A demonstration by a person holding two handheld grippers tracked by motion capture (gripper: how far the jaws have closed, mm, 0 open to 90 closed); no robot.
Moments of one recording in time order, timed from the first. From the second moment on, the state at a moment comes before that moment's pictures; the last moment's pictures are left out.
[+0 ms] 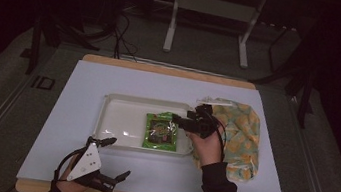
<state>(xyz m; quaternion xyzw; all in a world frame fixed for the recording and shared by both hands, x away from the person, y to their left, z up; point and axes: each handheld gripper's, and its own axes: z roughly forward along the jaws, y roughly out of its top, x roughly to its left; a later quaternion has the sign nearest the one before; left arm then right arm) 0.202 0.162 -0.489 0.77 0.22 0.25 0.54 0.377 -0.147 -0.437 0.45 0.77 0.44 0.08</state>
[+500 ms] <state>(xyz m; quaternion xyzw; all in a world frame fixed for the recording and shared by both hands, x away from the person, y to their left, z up) 0.203 0.161 -0.489 0.77 0.22 0.25 0.54 0.380 -0.180 -0.407 0.44 0.76 0.46 0.12</state>
